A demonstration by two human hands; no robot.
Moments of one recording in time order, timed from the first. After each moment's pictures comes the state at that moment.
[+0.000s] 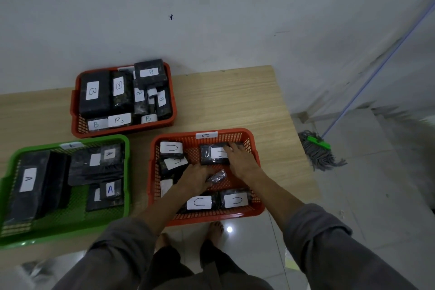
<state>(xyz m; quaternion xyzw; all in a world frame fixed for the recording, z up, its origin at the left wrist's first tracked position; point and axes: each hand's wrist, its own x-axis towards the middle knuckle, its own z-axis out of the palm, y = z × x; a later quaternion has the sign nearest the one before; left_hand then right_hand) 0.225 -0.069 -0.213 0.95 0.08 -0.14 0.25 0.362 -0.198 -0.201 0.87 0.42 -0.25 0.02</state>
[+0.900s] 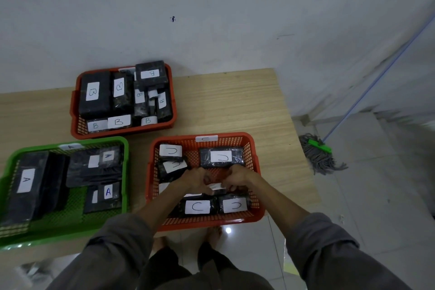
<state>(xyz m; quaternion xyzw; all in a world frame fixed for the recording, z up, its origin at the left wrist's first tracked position) 0.241 -0.056 -0.221 0.84 0.19 -0.33 0.38 0.361 -0.198 -0.206 0.78 0.17 -0.58 -0.13</state>
